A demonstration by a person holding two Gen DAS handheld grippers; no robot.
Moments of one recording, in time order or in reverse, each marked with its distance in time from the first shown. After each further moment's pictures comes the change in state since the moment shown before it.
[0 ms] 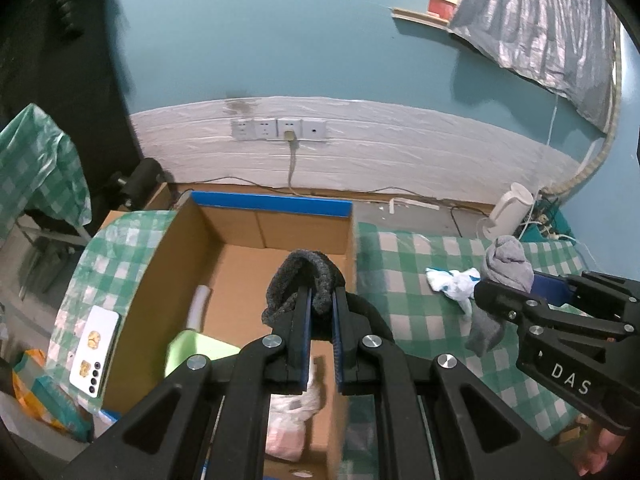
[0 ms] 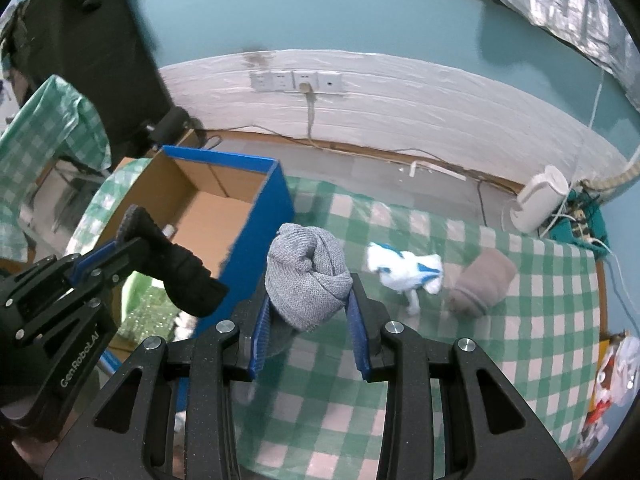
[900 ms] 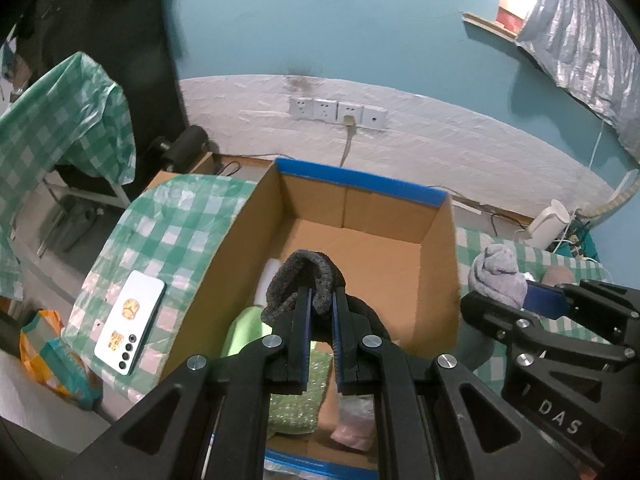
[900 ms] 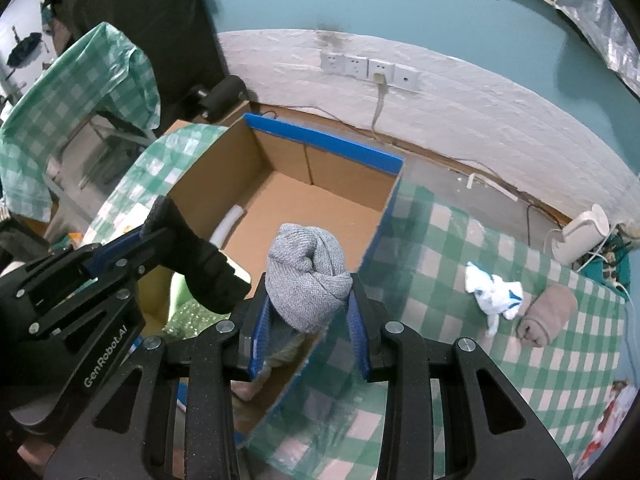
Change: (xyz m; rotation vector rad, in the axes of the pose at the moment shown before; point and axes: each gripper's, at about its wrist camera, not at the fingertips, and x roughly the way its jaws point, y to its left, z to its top) left arm 0.005 0.082 -0.016 -0.124 0.041 0.093; right arm 0.038 0.094 0.011 -0.147 0.061 0.100
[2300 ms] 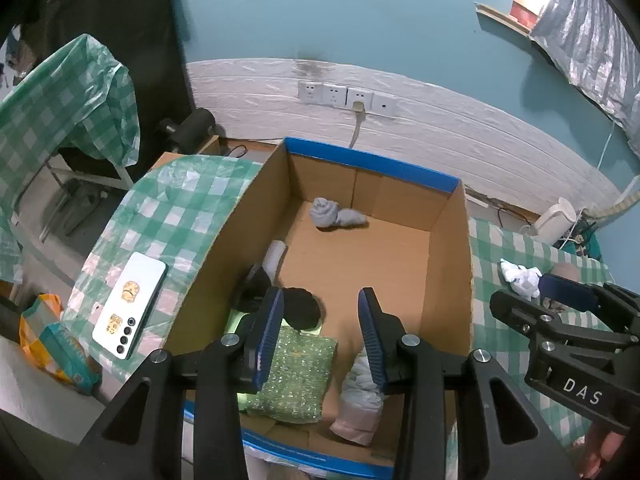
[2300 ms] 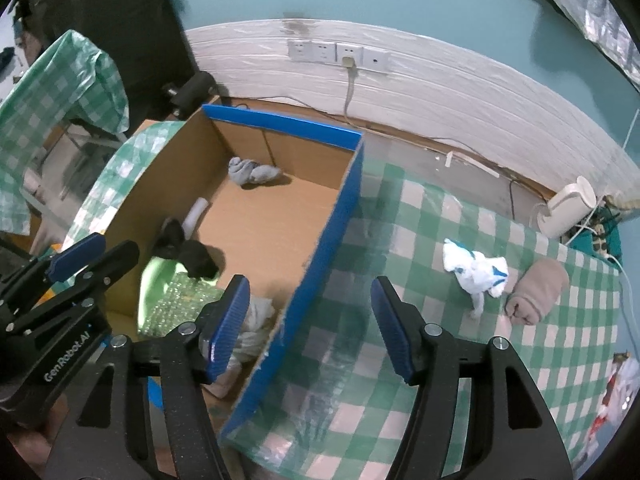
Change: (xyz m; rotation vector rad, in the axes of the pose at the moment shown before) left arm 0.011 0.008 -0.007 -0.035 0.056 0.024; right arm 0.007 -0.027 -0.009 0.082 0.034 -0.073
